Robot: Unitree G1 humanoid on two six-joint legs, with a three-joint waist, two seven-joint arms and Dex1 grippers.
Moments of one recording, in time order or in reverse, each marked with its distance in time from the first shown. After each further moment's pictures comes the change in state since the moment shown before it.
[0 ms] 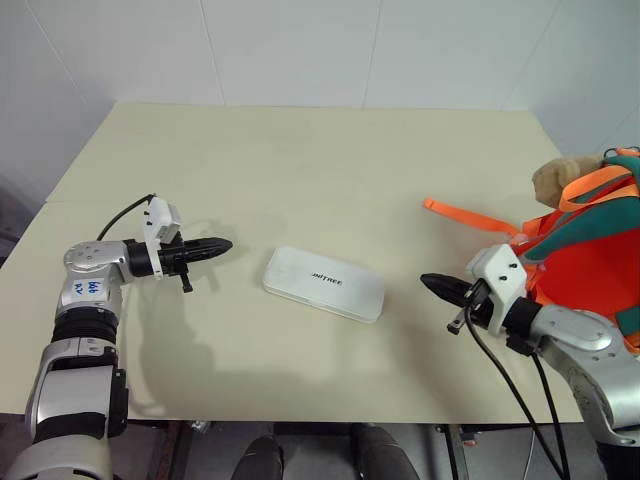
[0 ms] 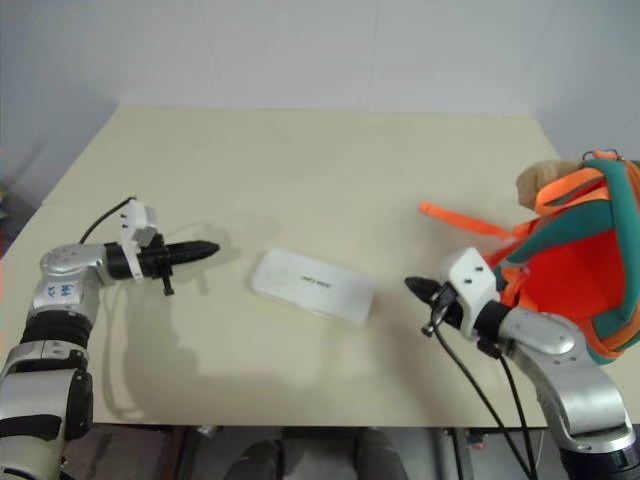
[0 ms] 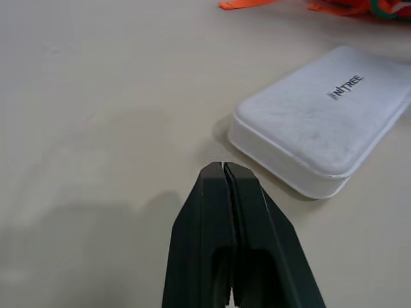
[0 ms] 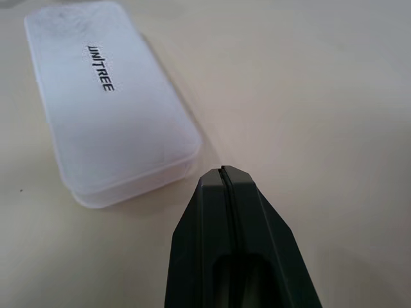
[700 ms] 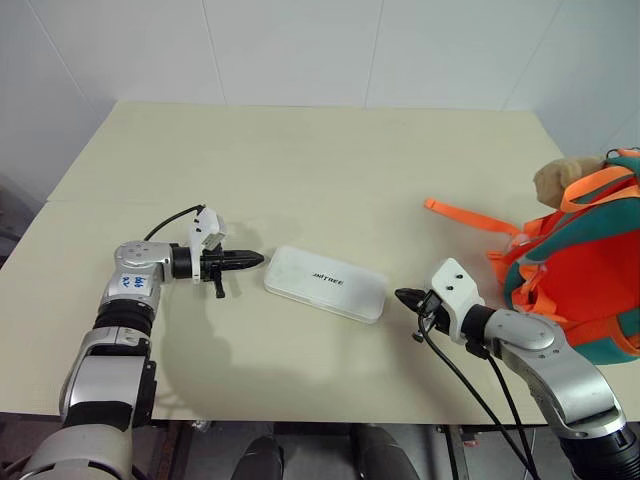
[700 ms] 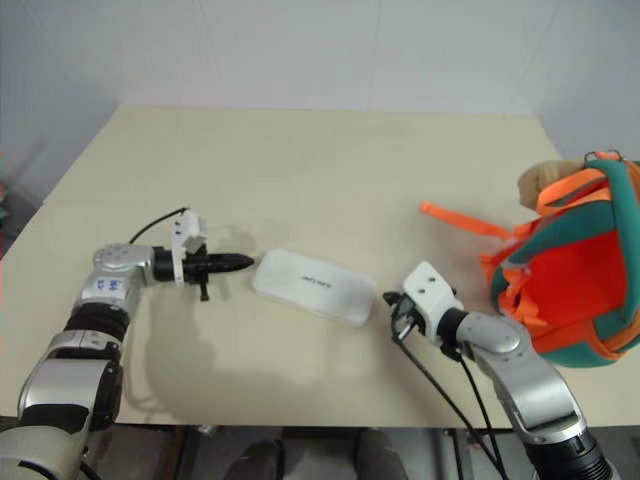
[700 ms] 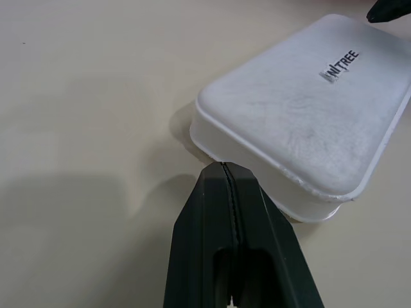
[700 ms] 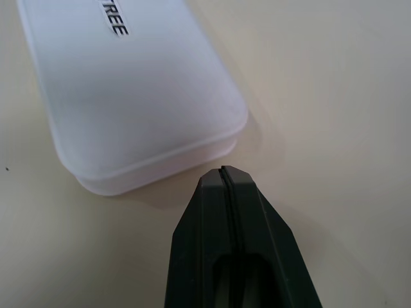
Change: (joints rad) left arm -0.061 -0.088 -0.075 0.063 0.082 0.009 0.026; right arm -0.071 0.033 0.164 0.021 -0.127 0.099 -0.058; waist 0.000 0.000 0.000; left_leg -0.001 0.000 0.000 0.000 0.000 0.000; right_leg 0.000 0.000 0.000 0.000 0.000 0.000
